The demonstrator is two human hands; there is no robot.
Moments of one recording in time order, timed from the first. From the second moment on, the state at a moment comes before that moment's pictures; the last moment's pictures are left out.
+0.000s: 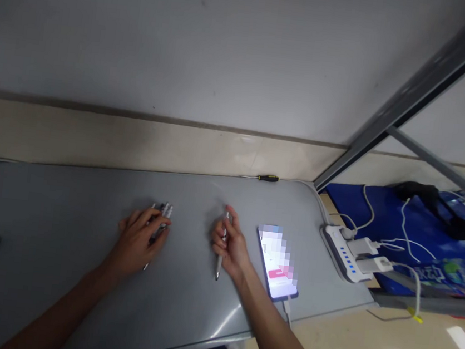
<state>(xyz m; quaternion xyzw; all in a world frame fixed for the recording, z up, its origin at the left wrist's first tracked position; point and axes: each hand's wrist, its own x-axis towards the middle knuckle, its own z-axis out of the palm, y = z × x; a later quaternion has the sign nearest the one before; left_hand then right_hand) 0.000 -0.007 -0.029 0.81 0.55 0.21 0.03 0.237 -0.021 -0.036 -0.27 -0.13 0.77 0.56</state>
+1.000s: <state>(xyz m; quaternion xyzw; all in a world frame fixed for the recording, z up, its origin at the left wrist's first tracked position) 0.002 -0.008 -0.028 0.82 0.53 0.21 0.01 0.238 -0.018 -0.036 -0.32 -0.16 0.73 0.59</state>
